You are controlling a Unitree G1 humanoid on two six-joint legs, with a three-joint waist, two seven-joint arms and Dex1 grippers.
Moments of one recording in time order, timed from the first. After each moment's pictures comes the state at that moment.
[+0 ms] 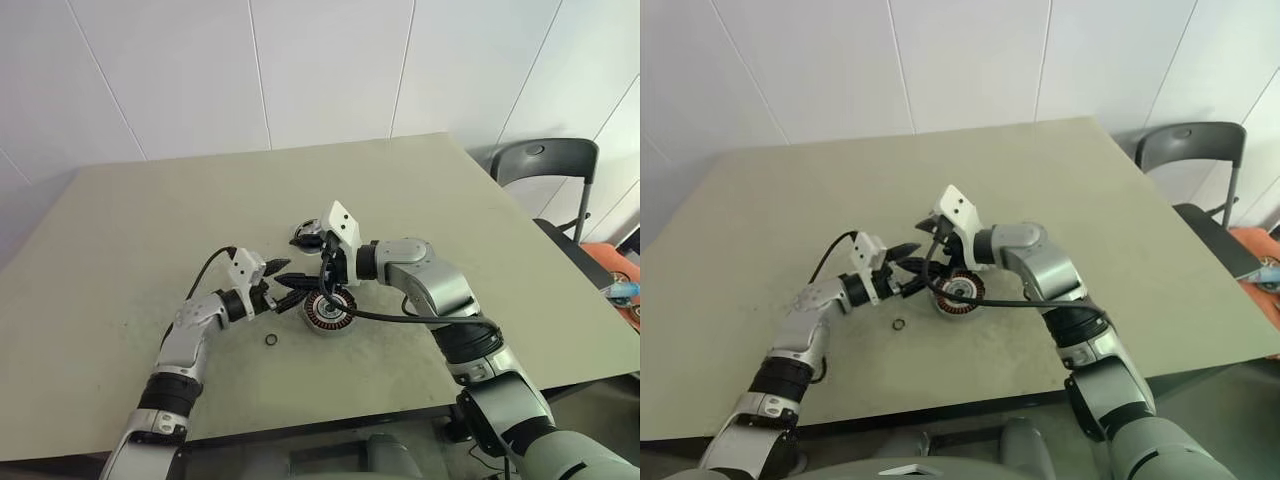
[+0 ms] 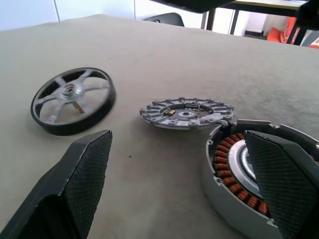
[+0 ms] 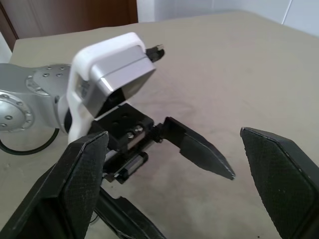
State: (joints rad) left arm -0.30 0.30 -0.04 0.29 -0.29 0.06 -0.91; right arm -0.68 -0.25 0.29 0.10 0.25 0.58 0.91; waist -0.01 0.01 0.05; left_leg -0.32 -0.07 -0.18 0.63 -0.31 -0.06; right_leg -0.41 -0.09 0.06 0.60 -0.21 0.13
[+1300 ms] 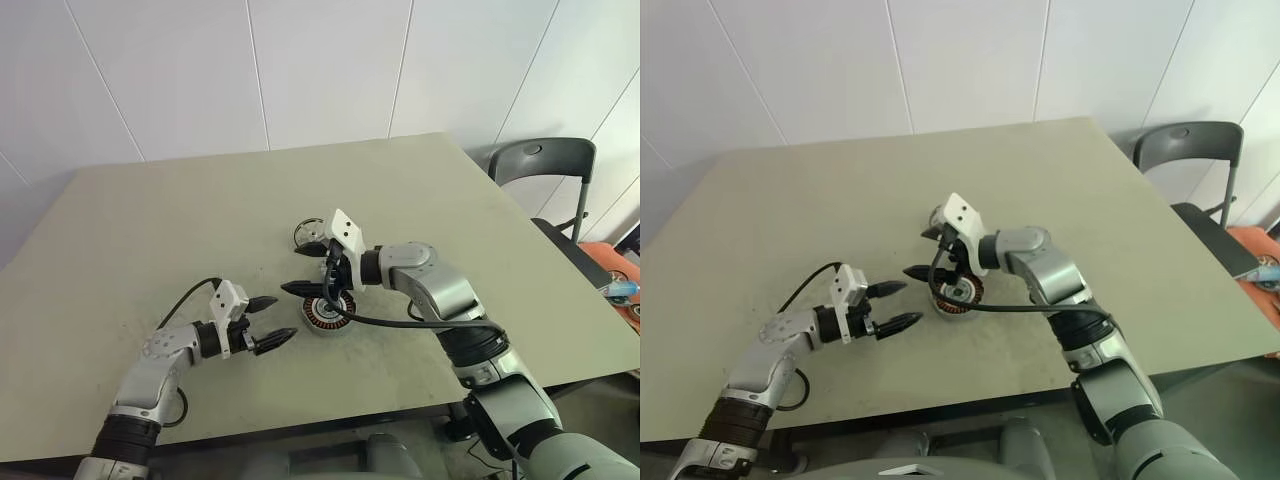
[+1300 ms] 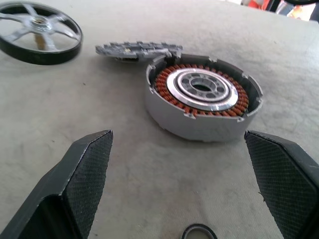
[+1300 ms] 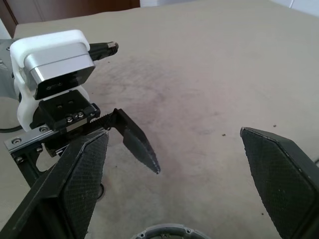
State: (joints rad) left arm -0.09 0.45 -0.07 0.06 -0.34 0.21 -0.98; right arm -0.66 -0.29 0.31 0.09 0.24 0.59 0.94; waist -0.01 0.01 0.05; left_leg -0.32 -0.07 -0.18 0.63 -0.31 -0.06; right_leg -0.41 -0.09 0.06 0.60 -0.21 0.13
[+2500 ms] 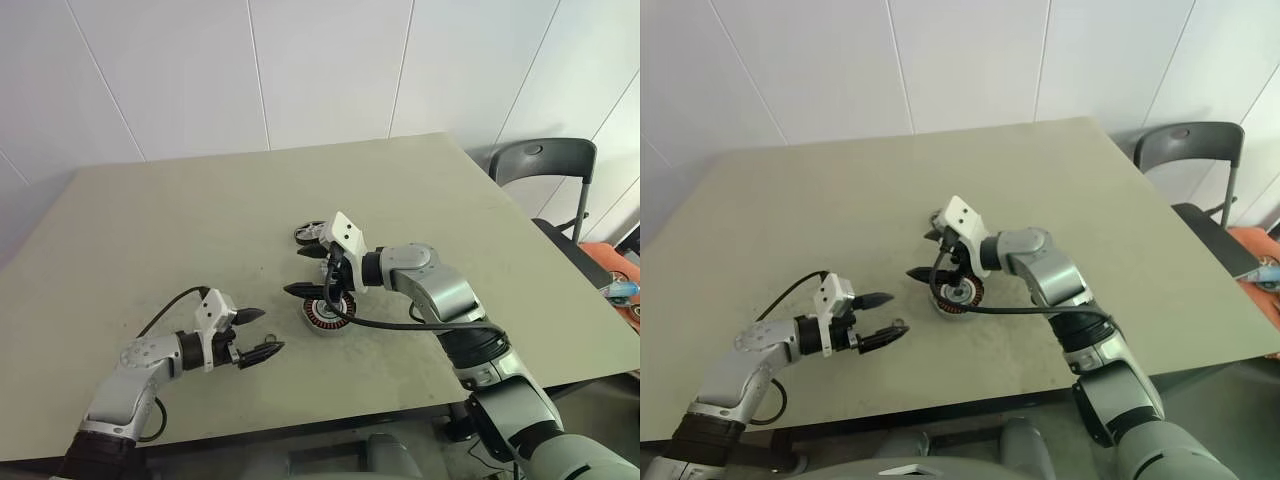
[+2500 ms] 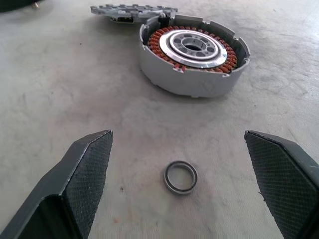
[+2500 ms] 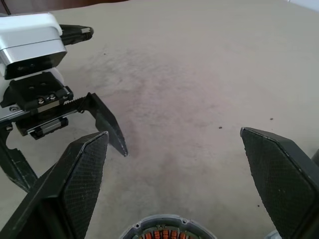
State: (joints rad) left arm 0.00 0.54 -0.04 -0.08 -0.38 0.31 -0.98; right arm -0.65 -0.29 0.31 0.09 0.21 0.58 0.94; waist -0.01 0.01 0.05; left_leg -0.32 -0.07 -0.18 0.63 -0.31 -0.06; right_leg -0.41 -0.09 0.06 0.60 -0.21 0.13
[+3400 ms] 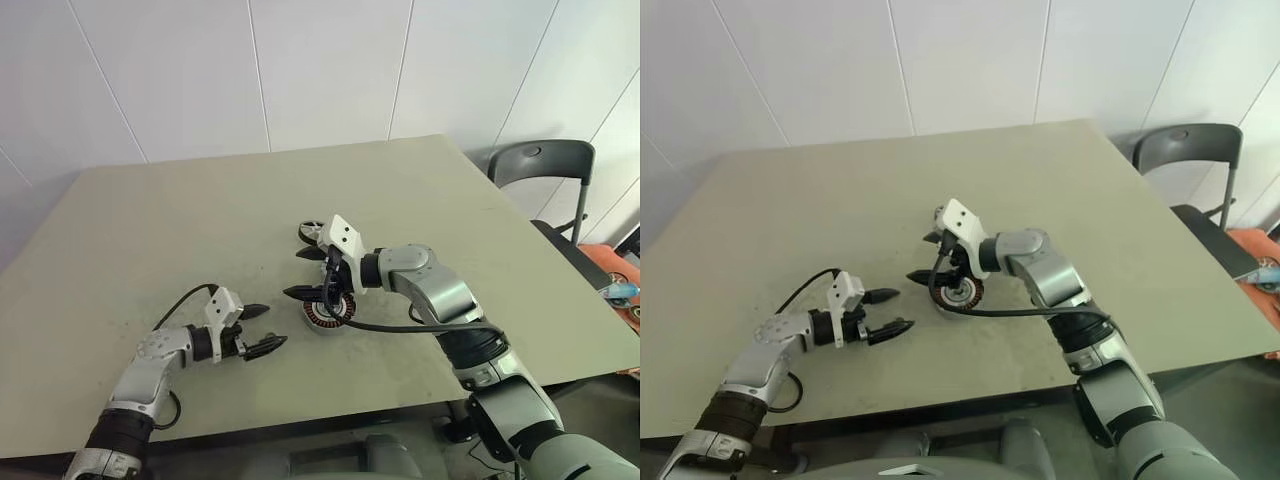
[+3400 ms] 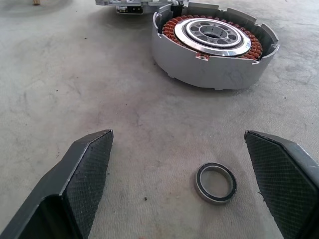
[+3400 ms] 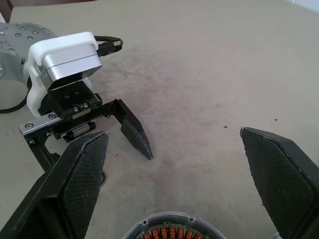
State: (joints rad) left arm -0.14 0.49 -0.09 0.26 -0.31 0.08 -1.04; right arm -0.66 -0.30 0.33 0.10 0.20 0.56 0.95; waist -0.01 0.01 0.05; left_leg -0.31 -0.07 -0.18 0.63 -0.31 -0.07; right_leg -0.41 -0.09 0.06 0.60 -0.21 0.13
